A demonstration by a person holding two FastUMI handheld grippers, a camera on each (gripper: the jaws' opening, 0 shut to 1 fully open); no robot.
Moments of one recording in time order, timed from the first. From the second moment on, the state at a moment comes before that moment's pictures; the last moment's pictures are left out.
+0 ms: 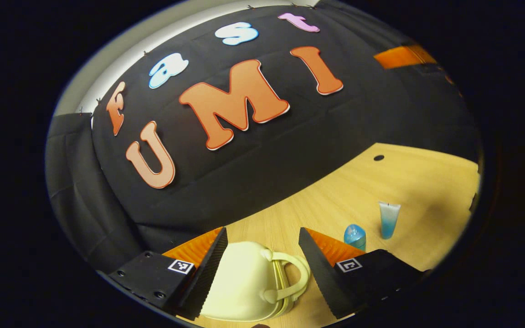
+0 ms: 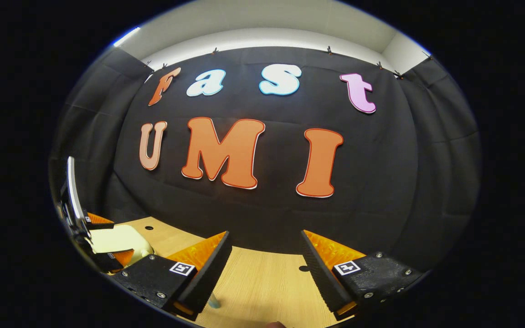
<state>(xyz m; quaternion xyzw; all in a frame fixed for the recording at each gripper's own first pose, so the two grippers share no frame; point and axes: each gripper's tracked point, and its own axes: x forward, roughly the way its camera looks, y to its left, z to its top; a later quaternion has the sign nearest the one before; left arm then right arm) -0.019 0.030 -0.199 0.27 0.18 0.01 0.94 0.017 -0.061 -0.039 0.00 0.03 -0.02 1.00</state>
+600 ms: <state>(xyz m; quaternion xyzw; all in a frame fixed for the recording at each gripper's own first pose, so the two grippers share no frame) -0.039 0.042 -0.310 0.36 0.29 -0.04 0.89 0.010 -0.082 -0.055 -0.01 0.04 -0.03 1.00</state>
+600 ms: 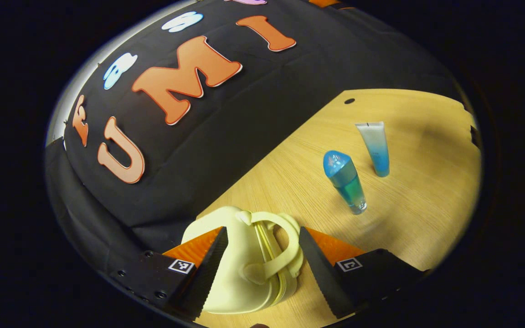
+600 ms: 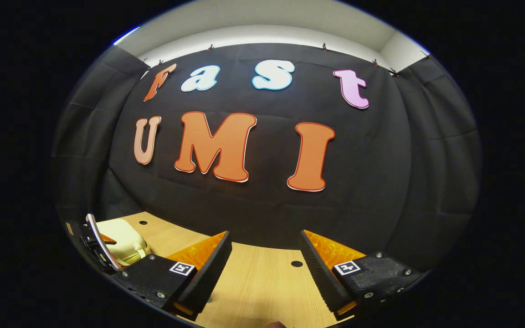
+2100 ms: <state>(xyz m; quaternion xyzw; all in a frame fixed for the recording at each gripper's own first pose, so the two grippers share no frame) -0.014 0.080 -0.286 0.44 0.30 -0.03 0.85 0.010 -0.107 -0.079 0.02 0.05 -0.02 1.00</state>
